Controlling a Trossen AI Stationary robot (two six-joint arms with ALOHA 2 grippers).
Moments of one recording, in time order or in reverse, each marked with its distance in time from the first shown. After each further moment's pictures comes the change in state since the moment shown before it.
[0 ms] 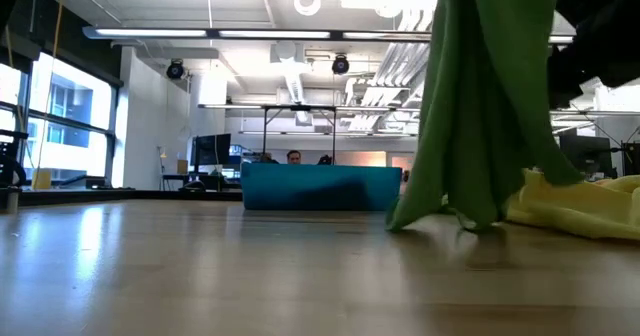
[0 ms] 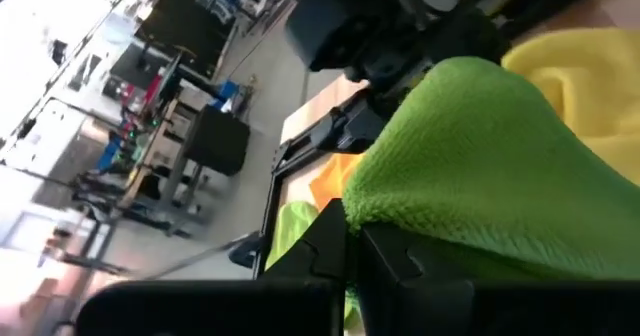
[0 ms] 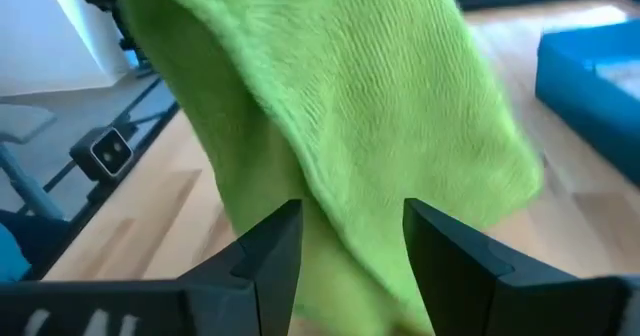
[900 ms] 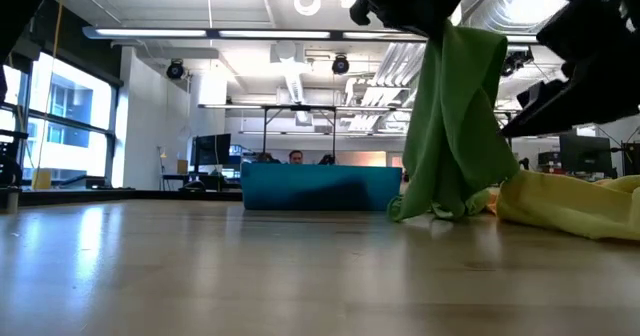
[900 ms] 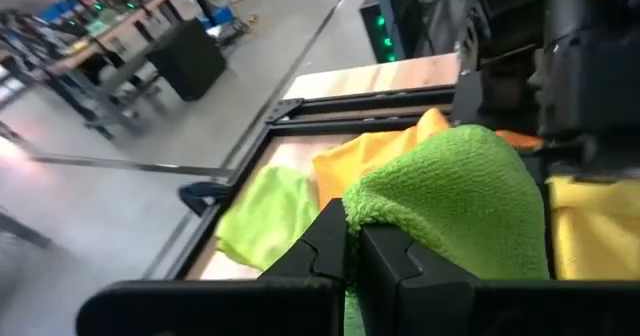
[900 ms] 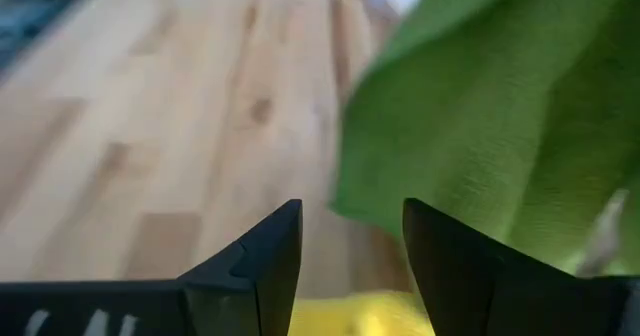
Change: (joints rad) left arm 0.220 0.000 0.000 0.016 0.183 -0.419; right arm 0.000 0.219 0.000 0.022 0.151 -0.019
